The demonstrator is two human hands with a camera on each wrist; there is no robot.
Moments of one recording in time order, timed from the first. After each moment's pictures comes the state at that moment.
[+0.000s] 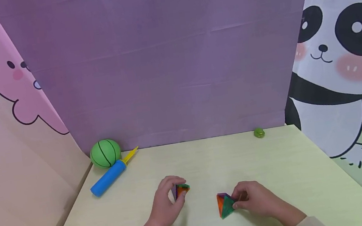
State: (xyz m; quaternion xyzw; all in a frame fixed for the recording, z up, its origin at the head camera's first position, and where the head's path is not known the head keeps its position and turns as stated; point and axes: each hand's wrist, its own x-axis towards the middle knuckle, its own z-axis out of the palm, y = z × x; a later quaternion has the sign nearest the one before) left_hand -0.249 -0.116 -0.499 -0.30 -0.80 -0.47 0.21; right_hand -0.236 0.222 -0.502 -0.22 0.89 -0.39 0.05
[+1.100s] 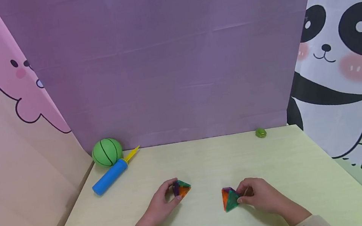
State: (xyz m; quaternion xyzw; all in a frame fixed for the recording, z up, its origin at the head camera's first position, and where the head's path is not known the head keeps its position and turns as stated) left_hand -0.278 -0.151 -0.538 -0.21 -0.84 -0.50 -0.02; right_hand -0.245 0.235 -0.510 -0.20 0.89 -0.40 0.03
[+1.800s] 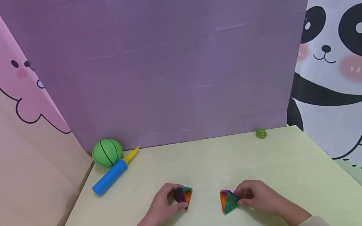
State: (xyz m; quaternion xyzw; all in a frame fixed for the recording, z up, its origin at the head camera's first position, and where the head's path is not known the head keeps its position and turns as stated) left_hand -0.272 -0.145 -0.530 -0.23 -0.85 -0.47 0.00; right_hand -0.246 0.236 -0.513 -0.22 0.88 -0.43 0.05
